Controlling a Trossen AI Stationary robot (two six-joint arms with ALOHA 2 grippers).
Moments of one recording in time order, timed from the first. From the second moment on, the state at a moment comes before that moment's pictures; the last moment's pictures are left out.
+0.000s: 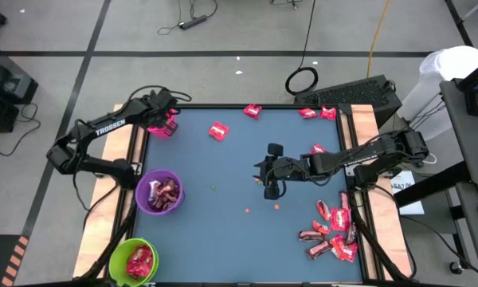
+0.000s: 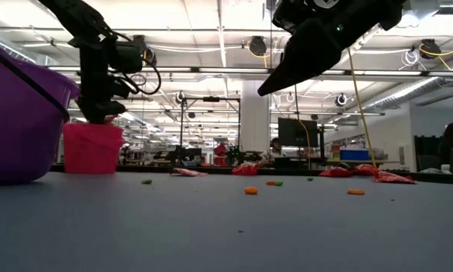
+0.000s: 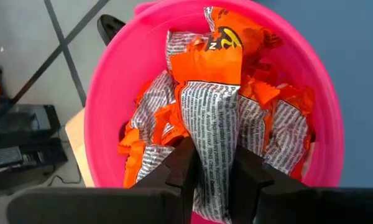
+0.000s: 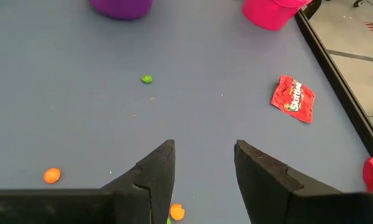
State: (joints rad) left arm 0.87 1.27 0.86 -0.84 -0.45 -0.04; right arm 0.11 1.46 0.88 -0.05 0.30 -0.03
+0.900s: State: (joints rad) left arm 0.77 1.11 1.05 -0.89 -0.41 -0.02; right arm 0.19 1.44 0.88 -0.19 0.30 0.09
